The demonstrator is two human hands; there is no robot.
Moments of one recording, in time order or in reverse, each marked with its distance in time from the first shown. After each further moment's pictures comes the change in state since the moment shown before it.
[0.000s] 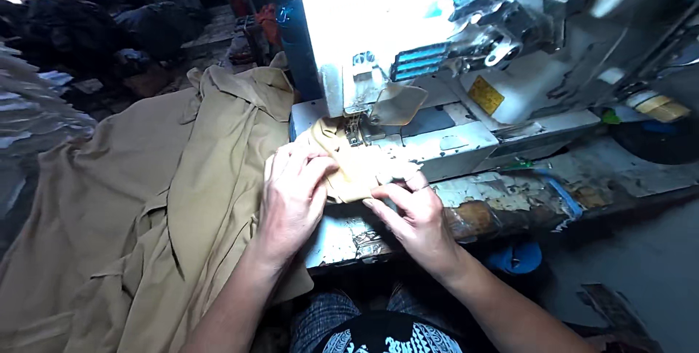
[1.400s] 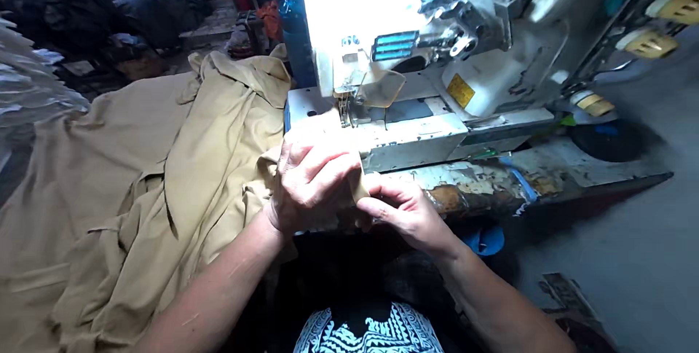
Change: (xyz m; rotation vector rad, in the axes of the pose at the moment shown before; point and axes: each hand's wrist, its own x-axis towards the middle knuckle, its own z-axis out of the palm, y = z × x) left_hand -0.003 0.029 0.011 -0.064 0.349 0.501; right_hand -0.008 -0.023 -0.038 0.955 -0.407 0.210
